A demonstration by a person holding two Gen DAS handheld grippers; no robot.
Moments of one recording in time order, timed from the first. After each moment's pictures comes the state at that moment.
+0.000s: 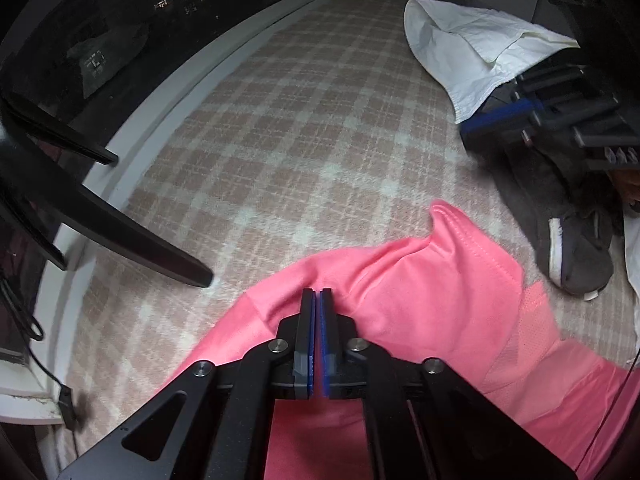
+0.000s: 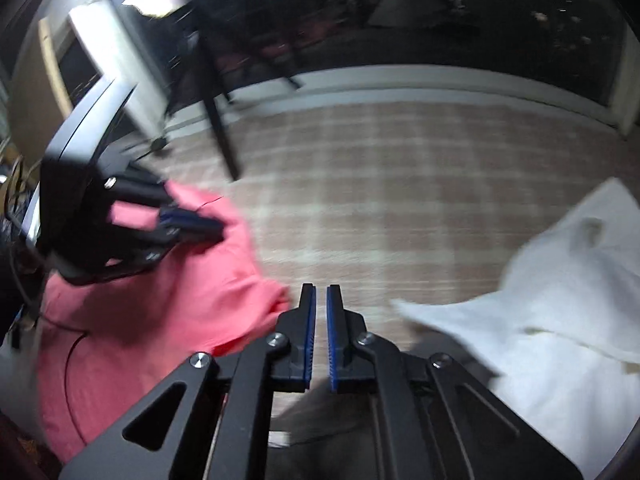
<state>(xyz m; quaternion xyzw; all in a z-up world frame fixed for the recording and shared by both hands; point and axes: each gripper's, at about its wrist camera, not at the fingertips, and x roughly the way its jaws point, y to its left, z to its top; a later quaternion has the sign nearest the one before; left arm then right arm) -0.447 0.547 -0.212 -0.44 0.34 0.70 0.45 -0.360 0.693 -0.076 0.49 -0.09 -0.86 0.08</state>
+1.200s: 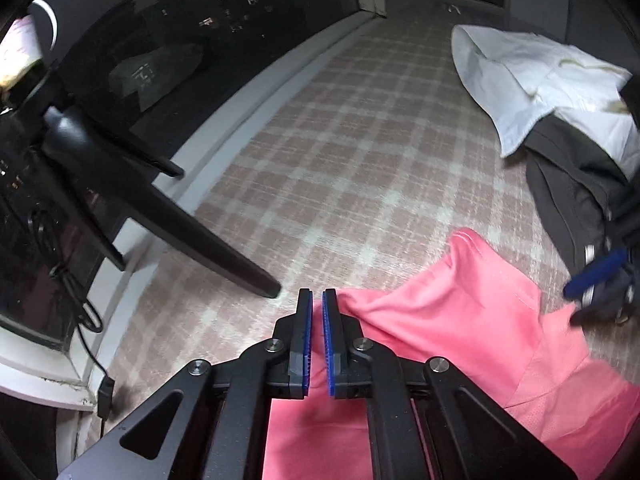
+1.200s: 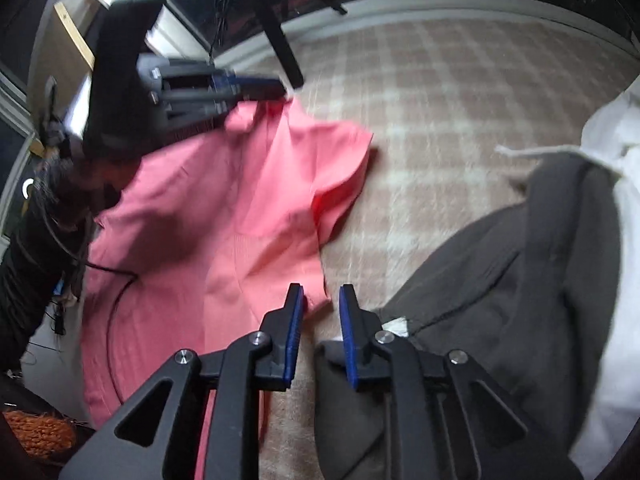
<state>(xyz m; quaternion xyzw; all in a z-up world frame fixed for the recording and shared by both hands) -0.454 0.525 -0.193 -0.39 0.34 0.76 0.39 -0.299 0.653 -0.103 0.54 -0.15 -0.82 0.13</state>
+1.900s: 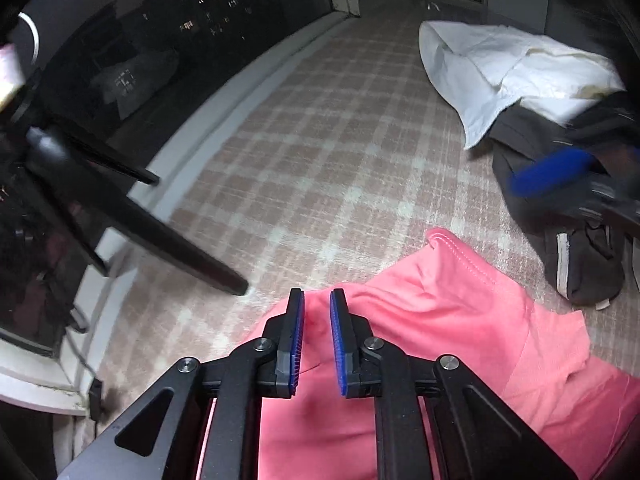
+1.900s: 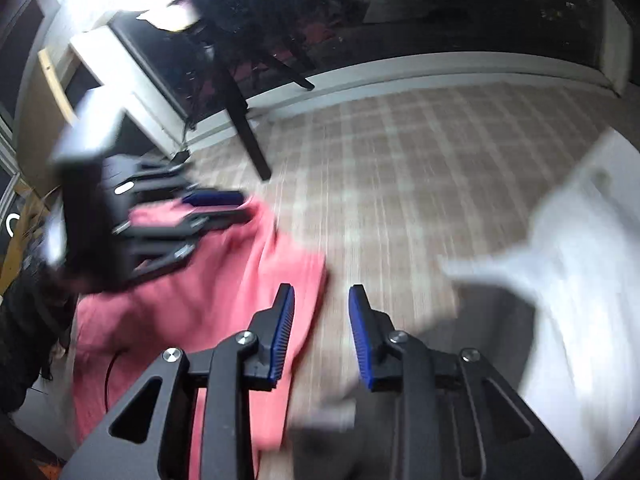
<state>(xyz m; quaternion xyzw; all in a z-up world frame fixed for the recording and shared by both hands) -0.436 0.521 -0.186 -0.39 0.34 0.74 0.42 -0.358 0.682 -0.073 0.49 -0.15 -0.86 0.08</state>
